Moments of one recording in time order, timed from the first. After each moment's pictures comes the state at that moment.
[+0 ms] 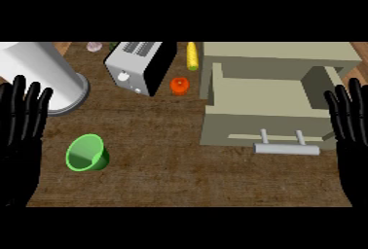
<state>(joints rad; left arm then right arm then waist) 0.00 0.11 0.01 -2.10 0.04 0.01 0.00 0.01 -0.07 -0.02 -2.10 -0.01 0.02 0.02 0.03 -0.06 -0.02</state>
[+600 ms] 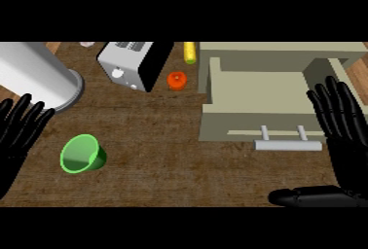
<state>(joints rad) 0.08 0.33 0.17 -1.93 0.60 -0.42 0.03 -0.02 -0.12 0.00 -2.07 -0.05 0.10 0.08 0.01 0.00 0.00</state>
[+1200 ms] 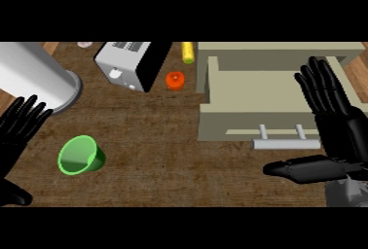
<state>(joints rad) -0.04 0.41 0.28 -1.43 0.54 -0.67 -0.10 -0.17 -0.14 -0.04 -1.90 -0.07 0.14 0.07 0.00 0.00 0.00</state>
